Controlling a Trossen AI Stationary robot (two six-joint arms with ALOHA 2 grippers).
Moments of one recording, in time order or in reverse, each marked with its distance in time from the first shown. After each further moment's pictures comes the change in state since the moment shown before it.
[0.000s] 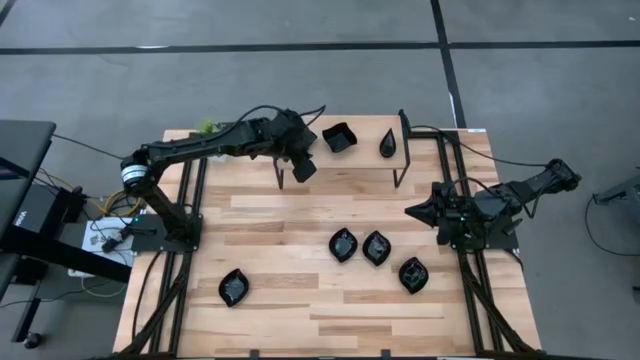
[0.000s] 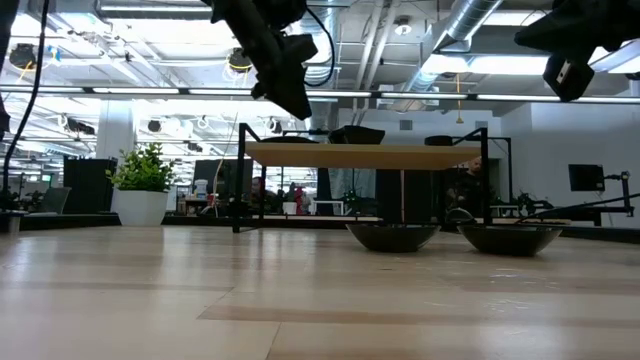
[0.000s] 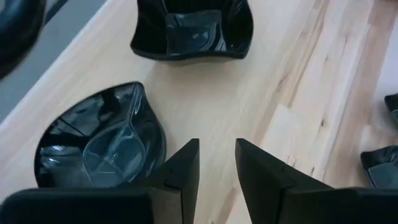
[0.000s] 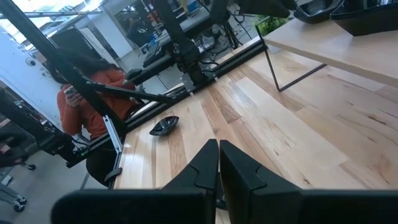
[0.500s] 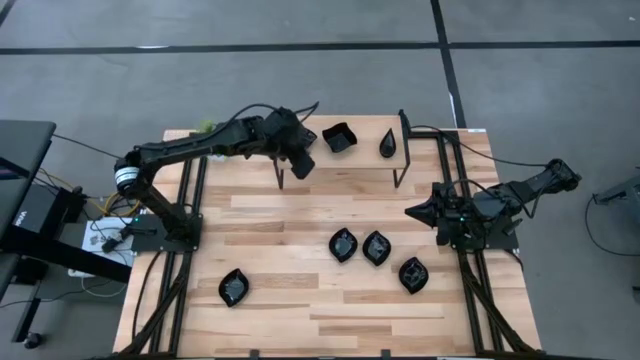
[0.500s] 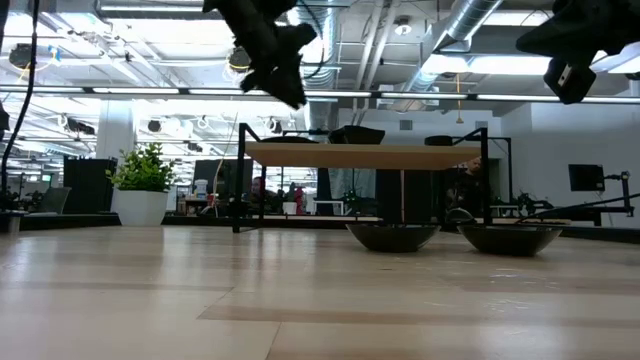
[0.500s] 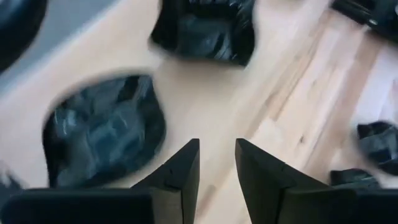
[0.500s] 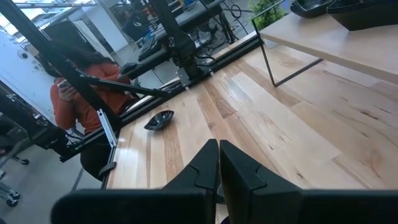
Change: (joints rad) left arm 0.000 -0.050 0.000 -0.029 -0.001 -0.165; right arm -0.001 0.000 0.000 -0.032 0.001 0.000
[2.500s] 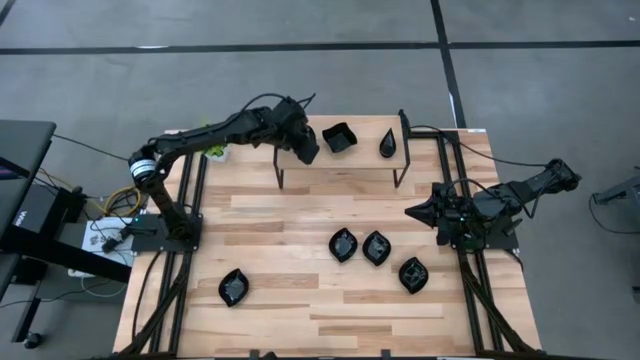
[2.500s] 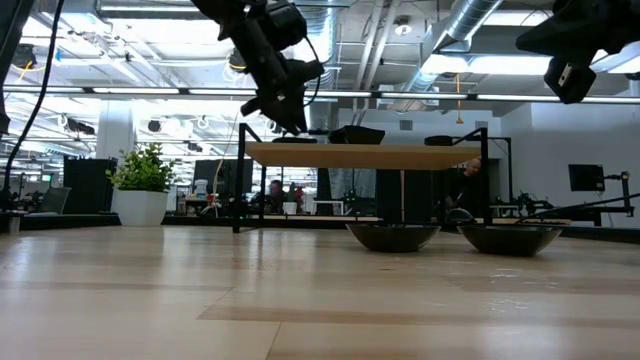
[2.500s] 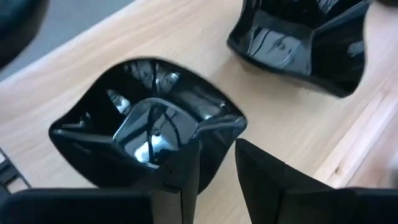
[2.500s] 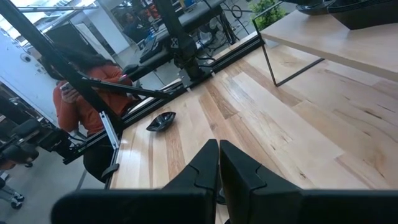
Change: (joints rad) left arm 0.103 0.125 0.051 -0.002 0.020 -0.112; right arm 0.000 0.000 0.000 0.006 -0.002 0.010
